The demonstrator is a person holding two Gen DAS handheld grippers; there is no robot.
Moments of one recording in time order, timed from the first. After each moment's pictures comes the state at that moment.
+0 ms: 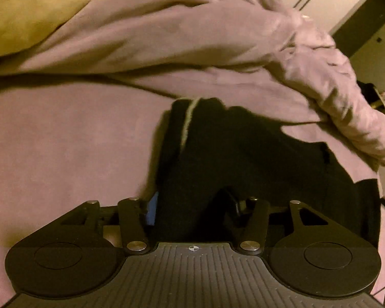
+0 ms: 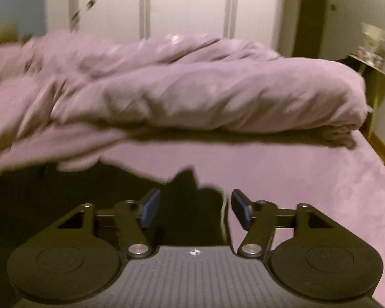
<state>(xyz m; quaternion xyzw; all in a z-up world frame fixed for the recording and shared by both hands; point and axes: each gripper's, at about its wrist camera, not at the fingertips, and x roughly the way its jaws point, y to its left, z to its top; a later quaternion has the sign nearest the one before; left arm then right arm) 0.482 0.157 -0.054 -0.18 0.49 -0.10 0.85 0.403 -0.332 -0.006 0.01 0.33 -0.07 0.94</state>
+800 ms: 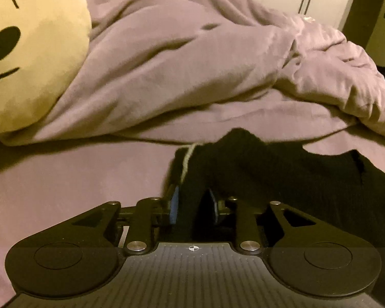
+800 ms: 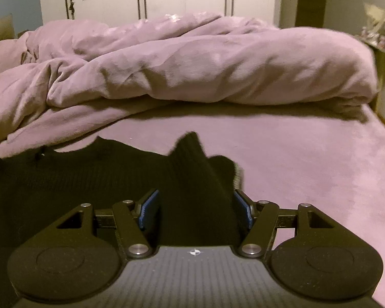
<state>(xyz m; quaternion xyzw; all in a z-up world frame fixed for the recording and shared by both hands) 0.500 0.109 -0.037 -0.05 0.44 -0.02 0.90 0.425 -0.333 -0.040 0.05 0.36 -0.06 0.93</state>
